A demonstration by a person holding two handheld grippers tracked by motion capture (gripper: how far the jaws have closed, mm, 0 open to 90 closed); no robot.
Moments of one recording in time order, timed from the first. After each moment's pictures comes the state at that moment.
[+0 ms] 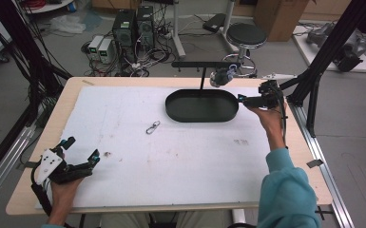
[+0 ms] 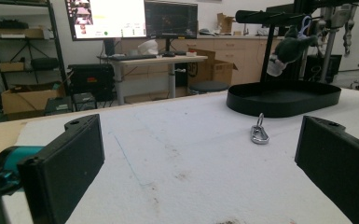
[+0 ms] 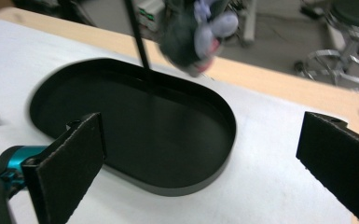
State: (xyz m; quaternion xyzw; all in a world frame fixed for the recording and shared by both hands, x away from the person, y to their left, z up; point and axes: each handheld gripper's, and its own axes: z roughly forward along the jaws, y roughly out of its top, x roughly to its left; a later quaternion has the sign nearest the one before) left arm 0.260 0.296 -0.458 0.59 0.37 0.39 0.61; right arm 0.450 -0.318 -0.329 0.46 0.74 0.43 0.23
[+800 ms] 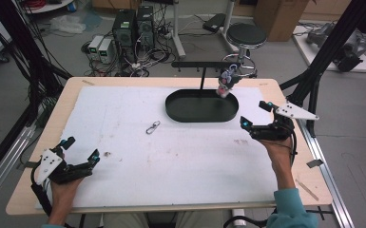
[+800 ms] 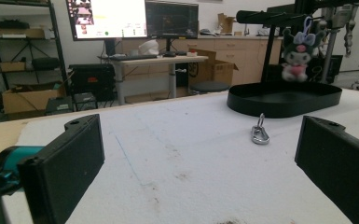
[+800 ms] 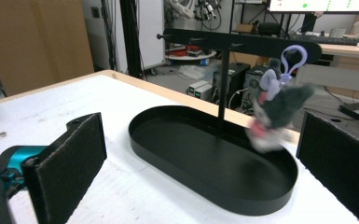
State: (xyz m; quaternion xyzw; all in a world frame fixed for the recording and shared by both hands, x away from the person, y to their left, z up) left arm 0.260 0.296 -0.458 0.59 0.37 0.39 0.61; right arm 0.348 -0.318 -0.349 0.33 0.69 0.59 0.26
